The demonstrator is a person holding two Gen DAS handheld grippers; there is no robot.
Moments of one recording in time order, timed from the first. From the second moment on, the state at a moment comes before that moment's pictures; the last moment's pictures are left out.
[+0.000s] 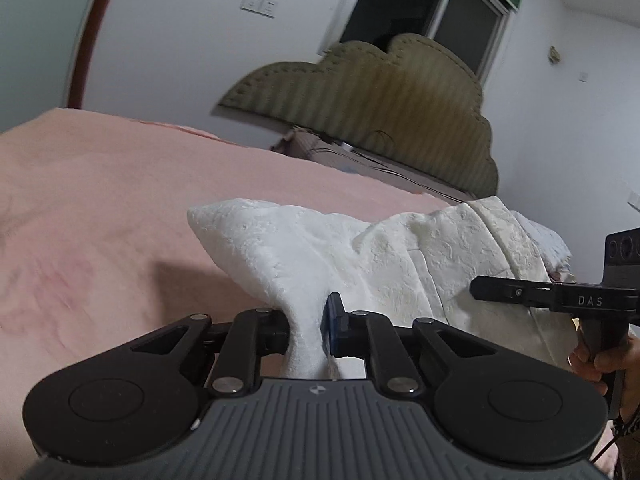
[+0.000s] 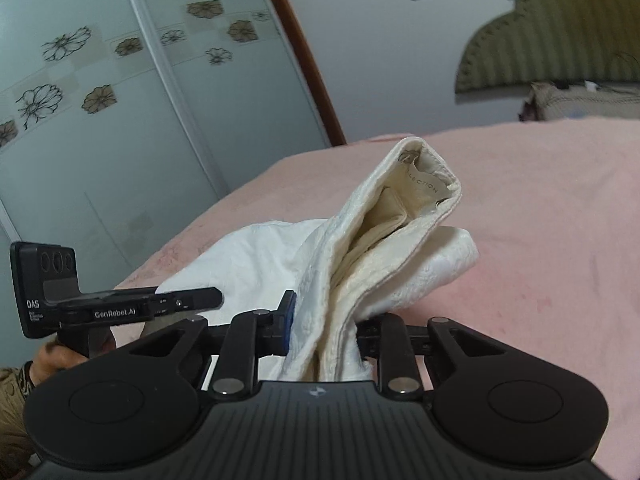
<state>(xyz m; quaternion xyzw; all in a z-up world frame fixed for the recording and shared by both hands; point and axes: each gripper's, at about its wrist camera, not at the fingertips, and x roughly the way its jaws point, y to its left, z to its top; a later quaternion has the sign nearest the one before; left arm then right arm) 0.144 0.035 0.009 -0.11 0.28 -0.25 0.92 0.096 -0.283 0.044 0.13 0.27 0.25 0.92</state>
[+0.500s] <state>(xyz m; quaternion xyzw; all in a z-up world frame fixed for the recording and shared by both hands) 0.261 0.051 -0.011 -0.06 0.32 -0.18 0.93 0.237 -0.254 -0.003 0.14 0.31 0.22 0.91</state>
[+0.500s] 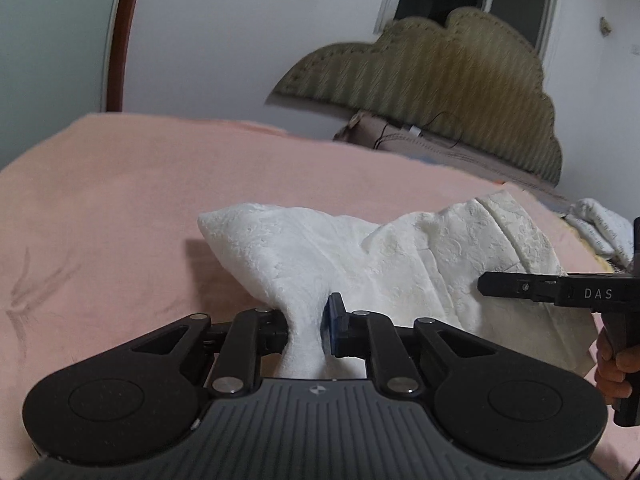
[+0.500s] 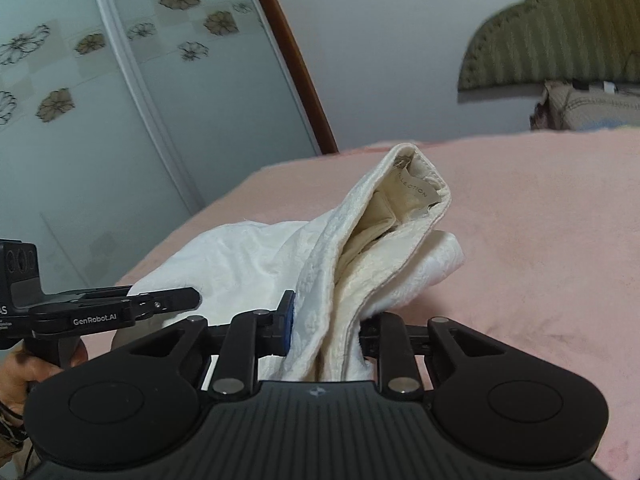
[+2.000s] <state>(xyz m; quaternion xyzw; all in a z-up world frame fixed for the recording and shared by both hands) 0.085 0.032 -0.042 0.00 0.33 -0.09 0.94 0.021 -0.204 0.016 0.16 0.31 0.18 0.92</state>
